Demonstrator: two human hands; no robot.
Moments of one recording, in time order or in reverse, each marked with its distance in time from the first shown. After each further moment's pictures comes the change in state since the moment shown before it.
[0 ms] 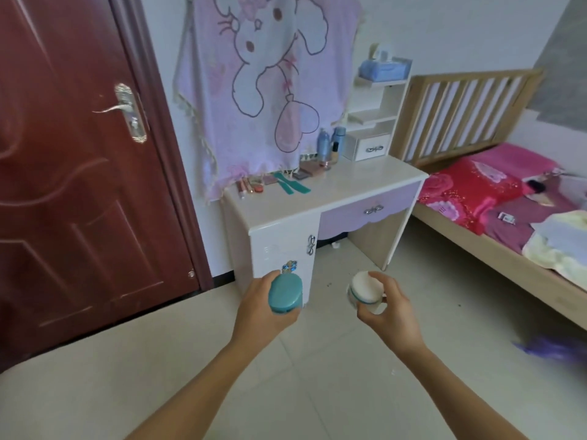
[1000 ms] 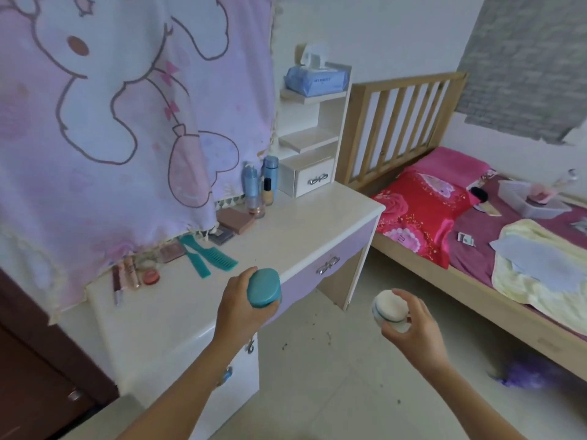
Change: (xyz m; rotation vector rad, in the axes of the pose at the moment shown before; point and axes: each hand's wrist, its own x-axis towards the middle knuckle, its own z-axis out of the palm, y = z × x) left_hand 0.390 -0.015 0.188 -0.075 -0.112 0.025; right_hand 0.323 0.179 -0.029 -0.110 0.201 0.215
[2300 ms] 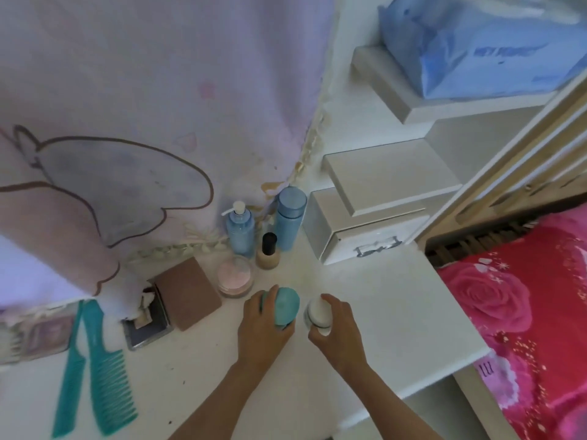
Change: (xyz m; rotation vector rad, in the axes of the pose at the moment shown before) left_hand 0.371 -0.104 0.226 0.408 0.162 -0.248; right_hand 0.446 0.056 0.269 -0.101 -0.666 -0.050
